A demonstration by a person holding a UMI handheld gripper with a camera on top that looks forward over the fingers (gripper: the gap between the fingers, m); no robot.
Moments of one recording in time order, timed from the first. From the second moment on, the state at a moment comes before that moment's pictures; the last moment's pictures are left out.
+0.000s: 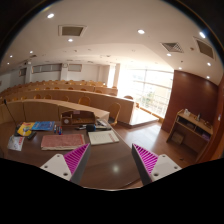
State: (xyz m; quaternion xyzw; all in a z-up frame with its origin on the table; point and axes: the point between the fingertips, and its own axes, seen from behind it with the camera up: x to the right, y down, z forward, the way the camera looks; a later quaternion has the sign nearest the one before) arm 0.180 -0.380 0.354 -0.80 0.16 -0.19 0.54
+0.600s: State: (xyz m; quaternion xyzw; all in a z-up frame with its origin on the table) arm 0.020 -0.222 0.123 -0.90 0.07 -0.08 0.42
